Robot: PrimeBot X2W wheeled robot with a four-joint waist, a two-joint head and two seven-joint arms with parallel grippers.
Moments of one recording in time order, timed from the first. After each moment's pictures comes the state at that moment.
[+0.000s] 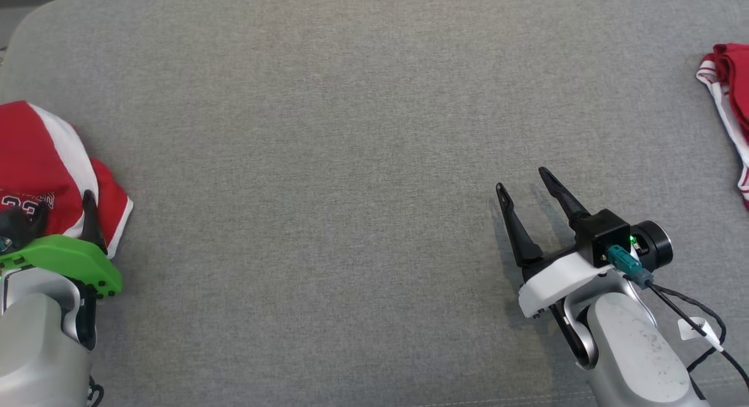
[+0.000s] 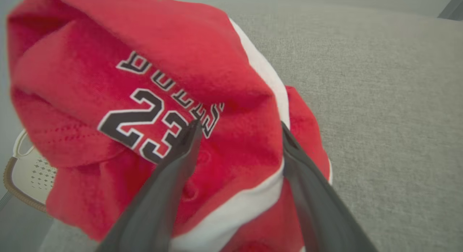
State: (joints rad) left arm -0.62 0.33 -0.08 0.99 -0.44 -0.10 -0.26; right arm -0.32 -0.09 0.18 0.36 0.04 0.13 -0.26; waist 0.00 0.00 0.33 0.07
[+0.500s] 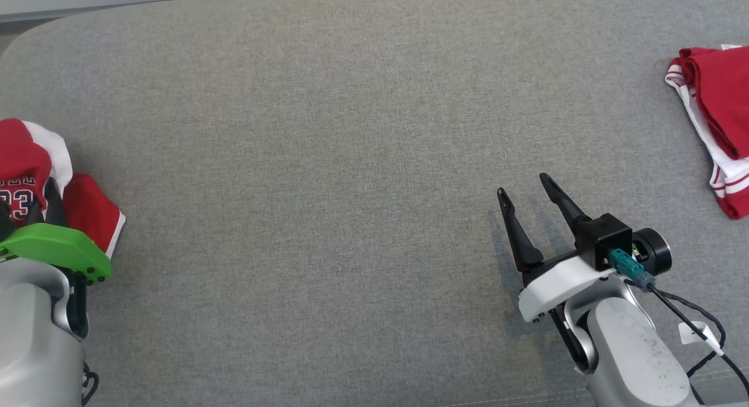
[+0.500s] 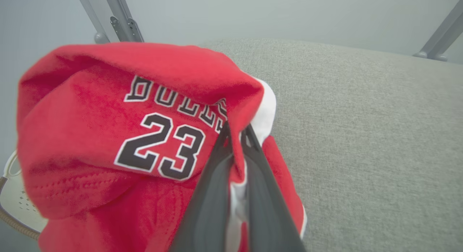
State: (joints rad) left arm -0.64 0.33 -0.03 0.99 -0.43 -0.08 -0.26; right arm -0.31 -0.09 0.17 0.36 0.06 0.13 -0.26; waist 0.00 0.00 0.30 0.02
